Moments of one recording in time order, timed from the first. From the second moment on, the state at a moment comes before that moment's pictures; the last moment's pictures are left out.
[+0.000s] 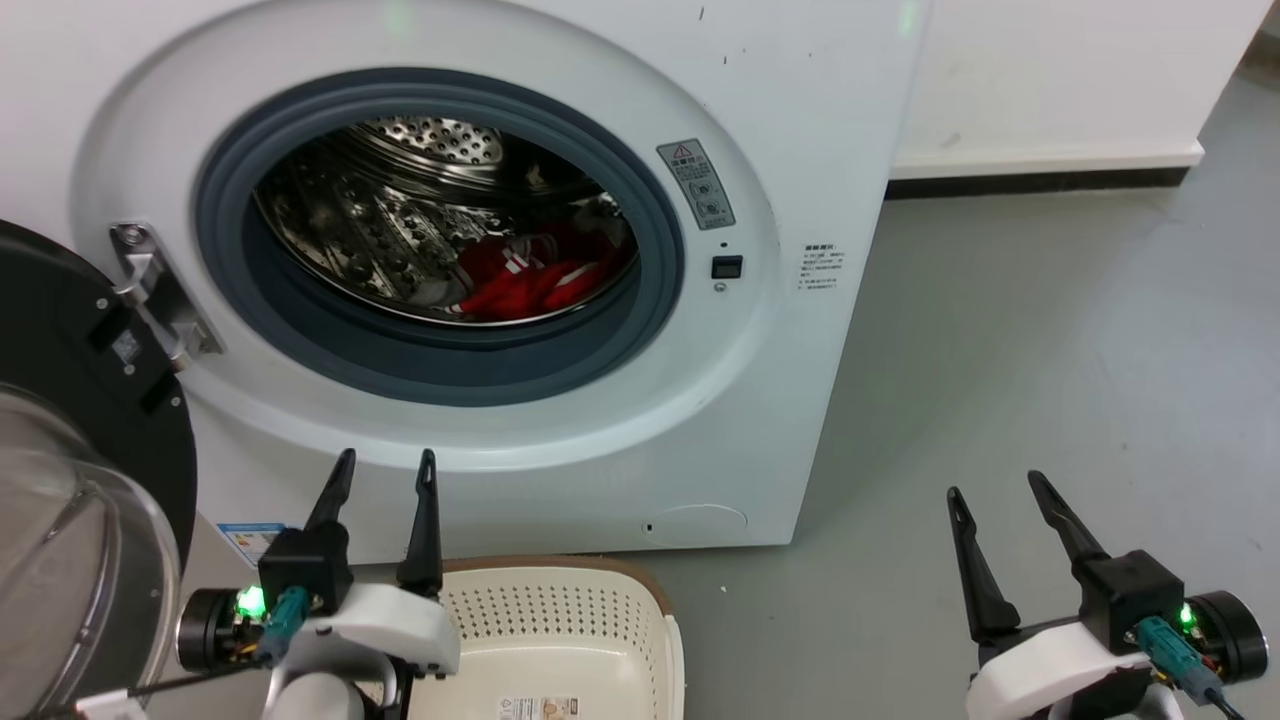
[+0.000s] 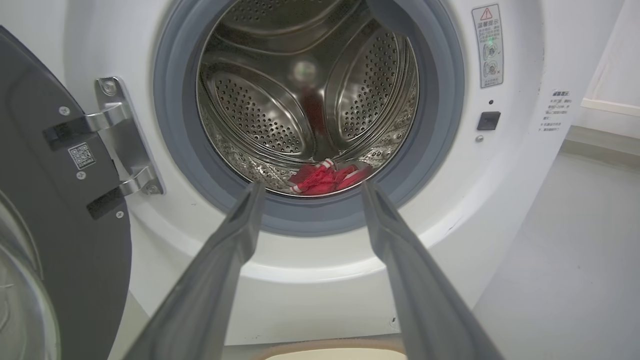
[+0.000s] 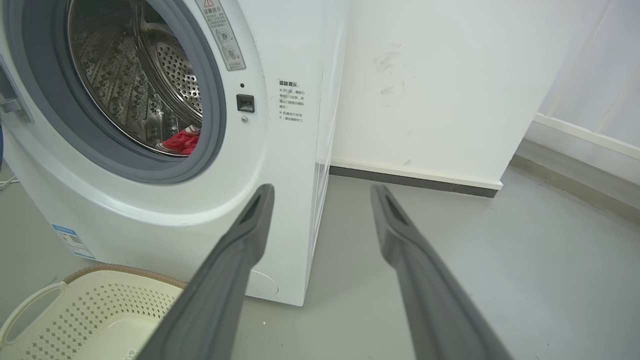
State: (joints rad) left arm -0.13 0.08 -0.02 0.29 -0.07 -0.03 -0.26; right arm 0.03 -0.05 0.02 0.05 -0.05 0.13 -0.12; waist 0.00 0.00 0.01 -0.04
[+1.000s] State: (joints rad) left arm -0.81 0.39 0.03 0.82 -0.11 -0.10 -0.13; right arm -0.17 -0.05 0.15 0.07 0.03 0.13 -0.22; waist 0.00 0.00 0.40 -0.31
